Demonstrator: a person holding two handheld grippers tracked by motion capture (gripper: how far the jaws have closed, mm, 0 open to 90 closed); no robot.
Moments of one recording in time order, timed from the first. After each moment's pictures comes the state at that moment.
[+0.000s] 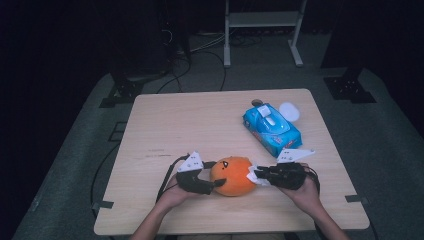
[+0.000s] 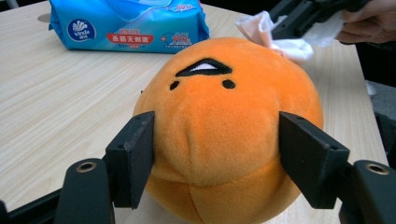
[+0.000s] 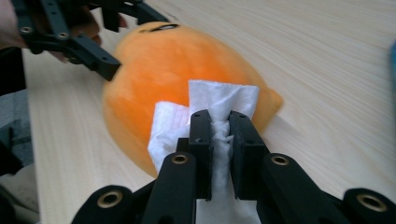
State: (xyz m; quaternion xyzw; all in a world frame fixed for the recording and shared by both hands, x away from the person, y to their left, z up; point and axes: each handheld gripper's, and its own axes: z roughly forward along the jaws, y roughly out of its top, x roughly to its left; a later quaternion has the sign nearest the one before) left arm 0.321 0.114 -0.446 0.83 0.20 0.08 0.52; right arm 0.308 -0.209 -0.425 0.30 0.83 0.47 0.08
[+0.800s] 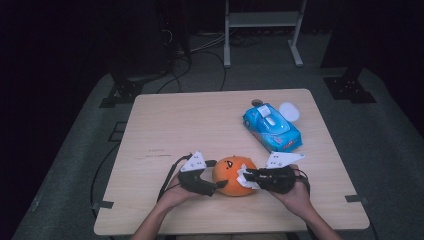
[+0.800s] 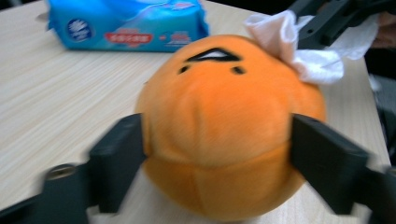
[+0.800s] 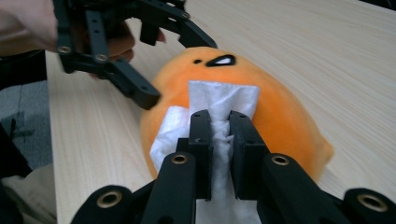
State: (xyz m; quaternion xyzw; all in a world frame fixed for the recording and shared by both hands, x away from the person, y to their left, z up) left arm 0.321 0.108 -0.442 0.83 0.21 0.08 0.51; right arm 0.296 -0.180 -0.416 0.25 0.83 0.49 0.09
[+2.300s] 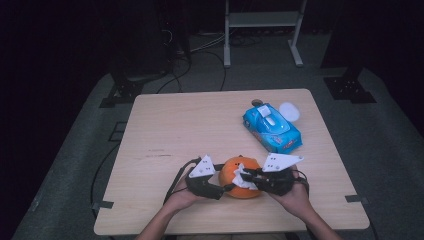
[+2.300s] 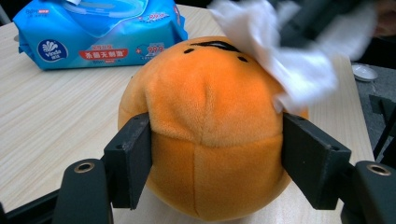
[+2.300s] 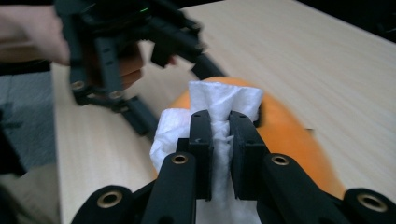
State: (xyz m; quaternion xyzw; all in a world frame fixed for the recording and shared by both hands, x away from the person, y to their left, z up) left arm 0.307 0.085 -0.437 0.84 0.16 0.10 0.51; right arm 0.286 -0.170 -0.400 0.22 0.84 0.49 0.13
